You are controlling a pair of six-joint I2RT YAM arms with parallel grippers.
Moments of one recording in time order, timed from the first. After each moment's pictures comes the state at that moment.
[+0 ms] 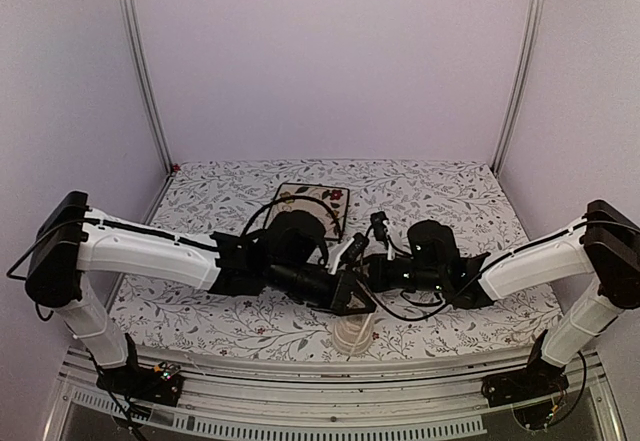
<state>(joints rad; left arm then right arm) -1.15 1.68 1.05 0.06 0.41 -0.81 0.93 1.58 0.65 0.53 -0.13 0.66</state>
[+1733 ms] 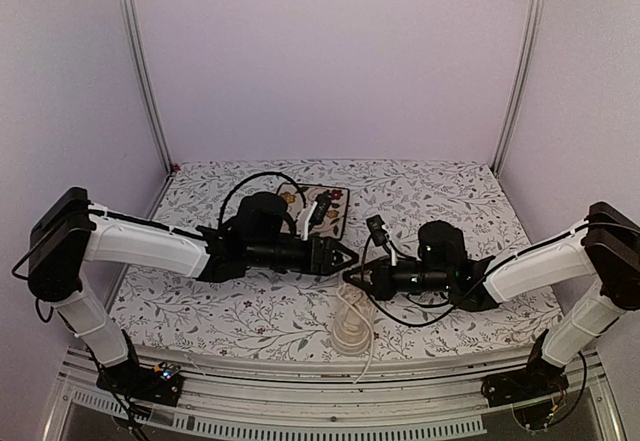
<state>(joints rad) -0.95 1.66 0.92 0.34 0.32 -0.69 0.91 1.55 0.59 0.63 -0.35 0.55</state>
